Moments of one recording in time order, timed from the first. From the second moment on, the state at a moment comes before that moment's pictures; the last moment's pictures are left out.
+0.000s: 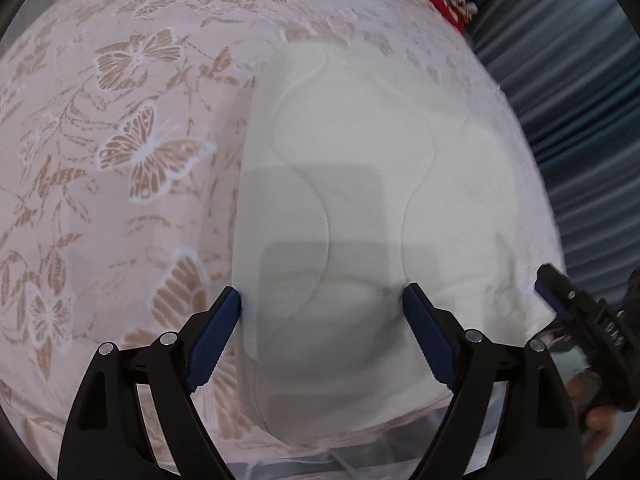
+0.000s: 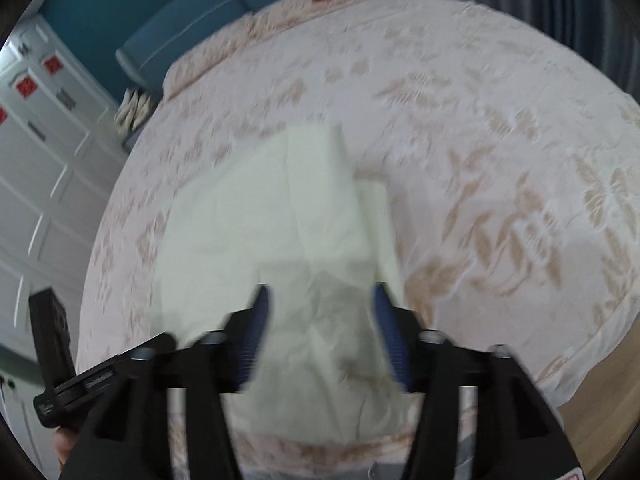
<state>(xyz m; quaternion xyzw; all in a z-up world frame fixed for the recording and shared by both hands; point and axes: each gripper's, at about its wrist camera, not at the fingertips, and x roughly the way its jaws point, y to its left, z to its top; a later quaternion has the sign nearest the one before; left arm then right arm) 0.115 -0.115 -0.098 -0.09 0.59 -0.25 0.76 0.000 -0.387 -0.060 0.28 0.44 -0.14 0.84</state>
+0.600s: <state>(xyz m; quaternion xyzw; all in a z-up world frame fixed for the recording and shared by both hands) 0.140 -0.153 -0.104 -0.06 0.59 -0.25 0.77 0.030 -0.408 -0.086 0.30 0.45 -0.13 0.83</state>
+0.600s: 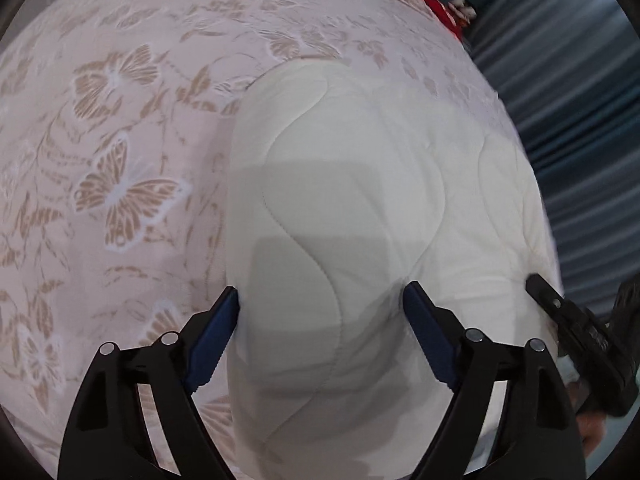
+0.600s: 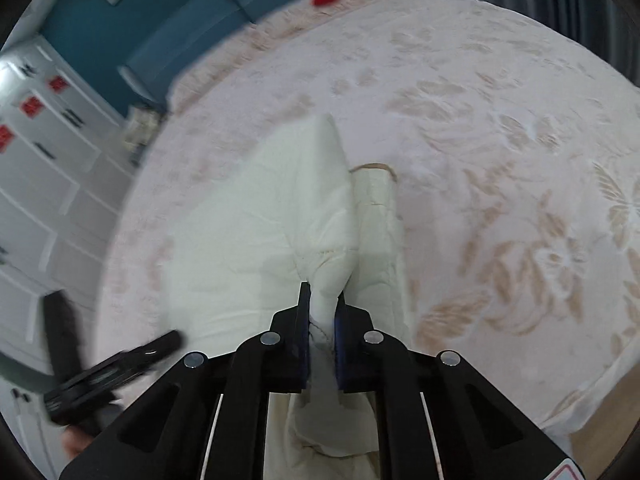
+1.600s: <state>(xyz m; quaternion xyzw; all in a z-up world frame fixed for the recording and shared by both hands) 0.187 -0.112 -0.111 -0.20 0.61 -0.27 0.72 0.048 -0.450 -0.124 0.46 0.47 -0.09 0.75</state>
